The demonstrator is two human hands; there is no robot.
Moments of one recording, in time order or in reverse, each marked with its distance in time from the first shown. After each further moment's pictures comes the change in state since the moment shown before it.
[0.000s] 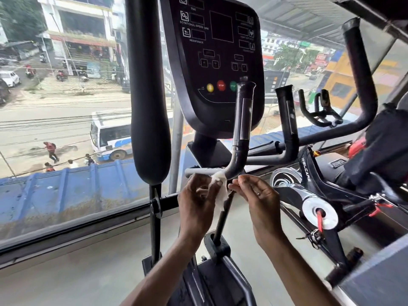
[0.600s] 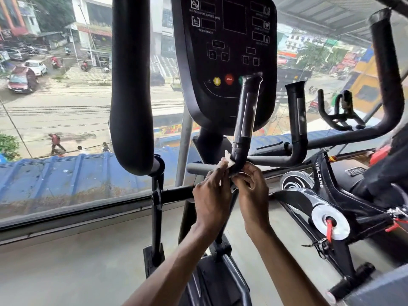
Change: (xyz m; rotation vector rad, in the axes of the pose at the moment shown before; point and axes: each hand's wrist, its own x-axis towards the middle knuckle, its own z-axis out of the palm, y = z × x) left_hand 0.010 -0.021 0.058 0.511 0.233 0.409; right_hand 0.030 0.013 0.004 -0.143 -0.093 -0.108
